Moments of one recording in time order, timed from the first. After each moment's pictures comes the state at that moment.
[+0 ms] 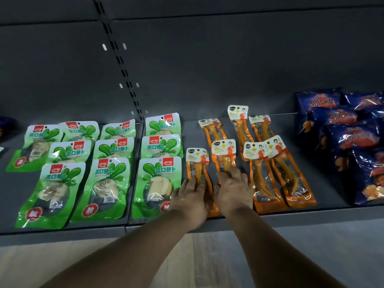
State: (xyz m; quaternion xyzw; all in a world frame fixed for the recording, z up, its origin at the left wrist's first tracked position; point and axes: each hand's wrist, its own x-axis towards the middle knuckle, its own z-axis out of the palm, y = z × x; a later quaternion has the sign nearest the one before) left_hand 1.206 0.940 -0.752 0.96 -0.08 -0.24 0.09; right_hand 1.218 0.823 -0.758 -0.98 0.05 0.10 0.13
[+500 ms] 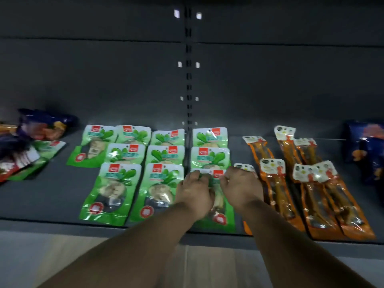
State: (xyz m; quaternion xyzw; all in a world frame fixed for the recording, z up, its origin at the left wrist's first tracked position) left_hand 1.225 1.051 -0.719 0.98 -0.02 -0.14 0.16; right_hand 1.247 0.928 -0.714 -0.99 -0.02 0.05 0.12
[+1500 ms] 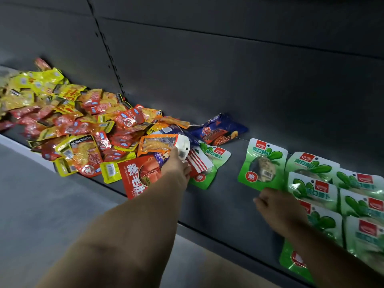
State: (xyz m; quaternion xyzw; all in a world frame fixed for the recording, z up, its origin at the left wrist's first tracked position) left_hand 1.230 1.579 -0.715 0.34 0.52 0.06 0.78; right_hand 1.248 1.350 -0.733 -0.98 -0.16 0.09 0.09
